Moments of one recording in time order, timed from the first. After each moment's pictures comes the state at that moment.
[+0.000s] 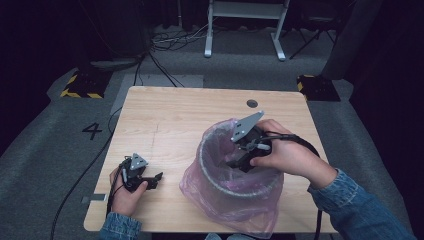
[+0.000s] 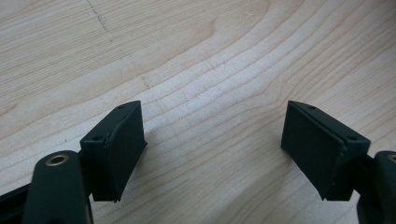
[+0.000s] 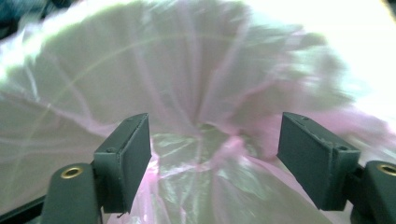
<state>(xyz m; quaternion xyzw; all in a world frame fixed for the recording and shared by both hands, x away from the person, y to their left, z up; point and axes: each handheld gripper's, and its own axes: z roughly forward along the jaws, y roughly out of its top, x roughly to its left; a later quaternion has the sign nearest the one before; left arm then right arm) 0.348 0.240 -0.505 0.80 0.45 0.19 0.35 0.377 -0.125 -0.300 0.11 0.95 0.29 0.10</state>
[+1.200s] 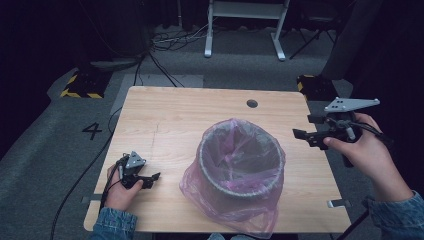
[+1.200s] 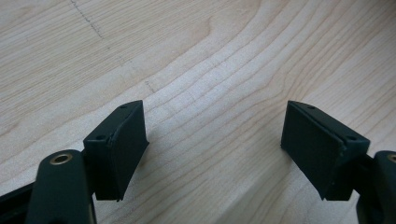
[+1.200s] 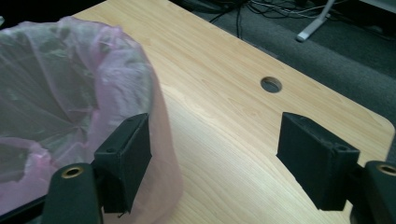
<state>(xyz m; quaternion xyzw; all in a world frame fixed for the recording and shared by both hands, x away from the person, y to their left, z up) 0.356 0.255 -0.504 0.83 0.40 0.17 0.35 0.379 -0.301 -0.268 0.36 0.83 0.39 0.20</state>
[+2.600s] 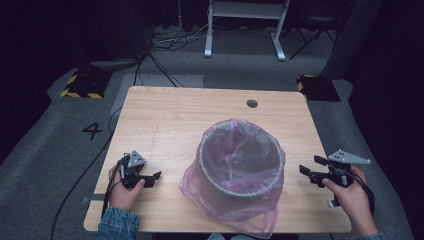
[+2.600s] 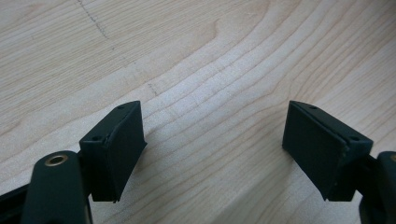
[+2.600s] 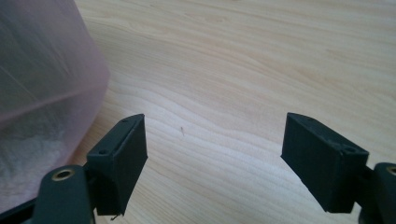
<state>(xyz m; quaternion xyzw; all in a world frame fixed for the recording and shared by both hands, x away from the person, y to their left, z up) 0.357 0.251 -0.504 0.82 0.42 0.18 0.35 0.352 -0.371 -0.448 0.45 0.76 0.42 0.21</state>
